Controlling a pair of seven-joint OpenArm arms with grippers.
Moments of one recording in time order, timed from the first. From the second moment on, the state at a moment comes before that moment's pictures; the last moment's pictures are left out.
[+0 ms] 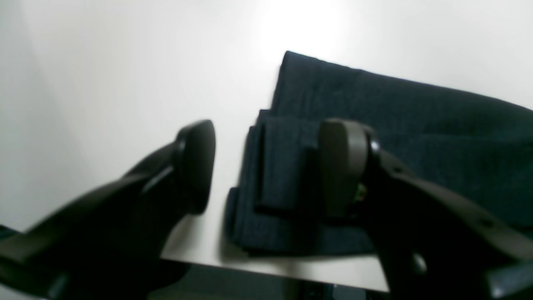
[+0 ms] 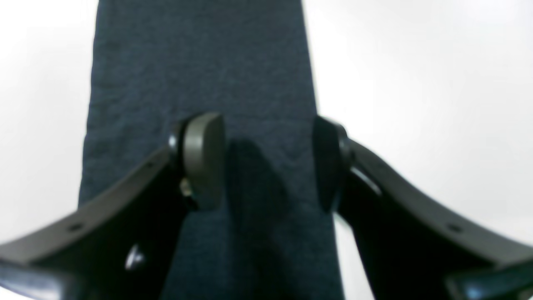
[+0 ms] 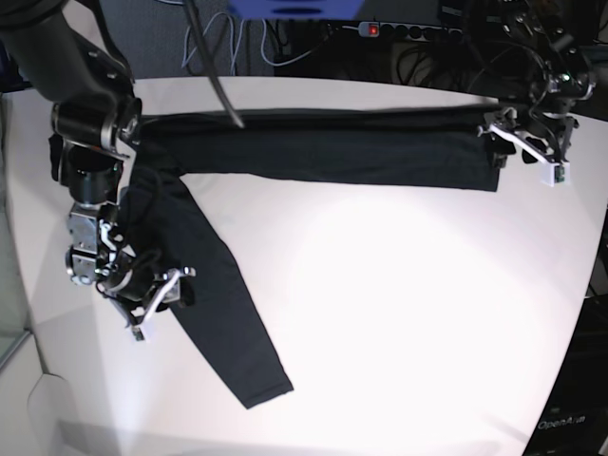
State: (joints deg) left arm 16.7 -3.5 -38.4 97.9 -16.9 -30.4 44.5; right arm 32.6 10.1 17.8 34.6 -9.2 40.1 -19.1
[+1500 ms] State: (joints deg) left arm 16.6 -3.5 -38.3 97.9 -16.8 -30.6 44.6; right arm 7.7 3.5 12.6 90.0 -9.1 40.1 -35.8
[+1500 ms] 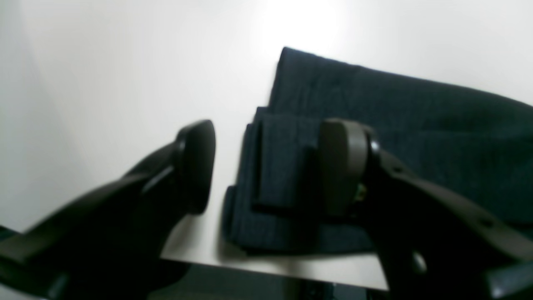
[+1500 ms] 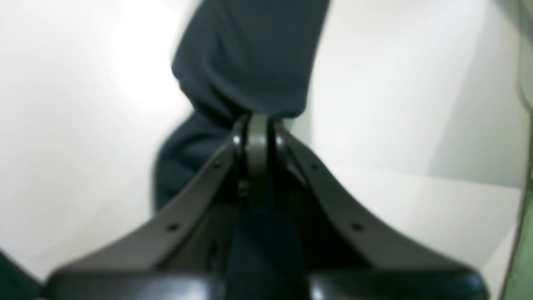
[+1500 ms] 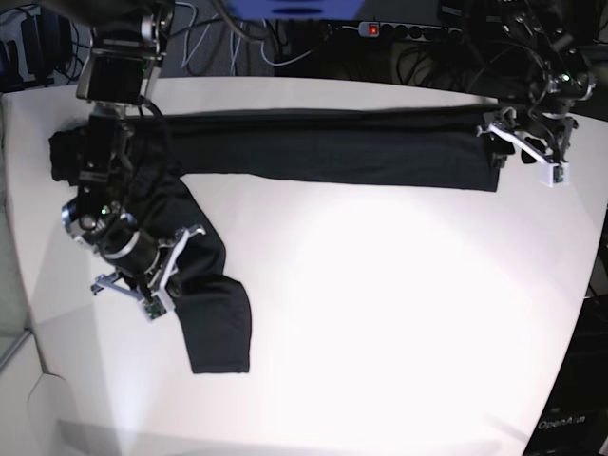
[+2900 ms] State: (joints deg) left arm 14.6 -5.6 -38.1 97.5 -16.3 -30.6 44.5; right arm -26.6 -7.6 -7.6 111.8 -9.4 40.1 -33.5
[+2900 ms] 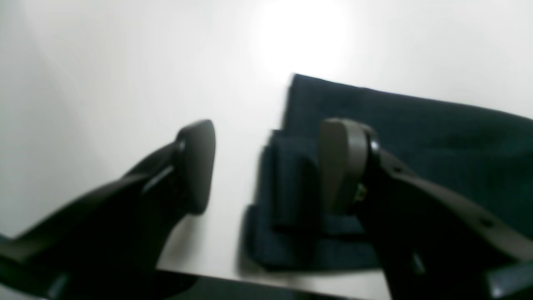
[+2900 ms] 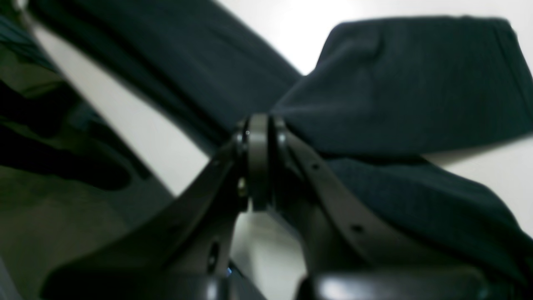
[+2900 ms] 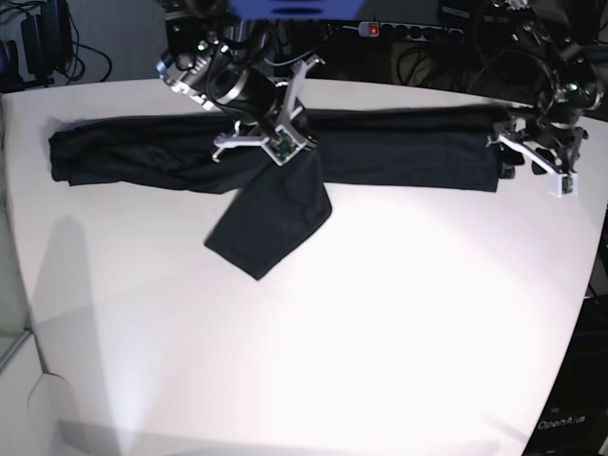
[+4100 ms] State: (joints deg) left arm 14.7 -5.3 -38.2 103.2 -16.8 -30.6 45.1; right arm -13.8 1.8 -8.9 108.8 -9.2 40.1 -47.1
